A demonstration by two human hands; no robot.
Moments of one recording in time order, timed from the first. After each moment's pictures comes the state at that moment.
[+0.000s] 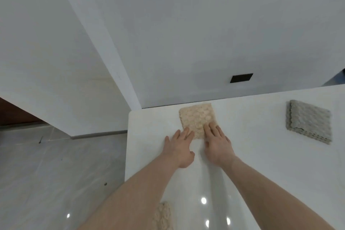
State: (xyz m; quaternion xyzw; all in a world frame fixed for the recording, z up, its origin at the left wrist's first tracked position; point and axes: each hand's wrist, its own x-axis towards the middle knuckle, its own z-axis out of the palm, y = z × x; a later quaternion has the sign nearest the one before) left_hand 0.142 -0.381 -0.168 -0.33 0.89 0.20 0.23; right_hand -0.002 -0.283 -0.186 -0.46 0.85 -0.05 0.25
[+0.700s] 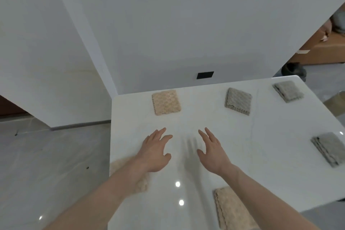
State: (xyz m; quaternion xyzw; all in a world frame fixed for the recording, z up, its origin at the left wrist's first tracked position) left_hand 0.238 -0.217 -0.036 -0.30 0.90 0.29 0.12; right_hand 0.050 -0.053 -0.033 -0.42 0.86 -0.14 0.27
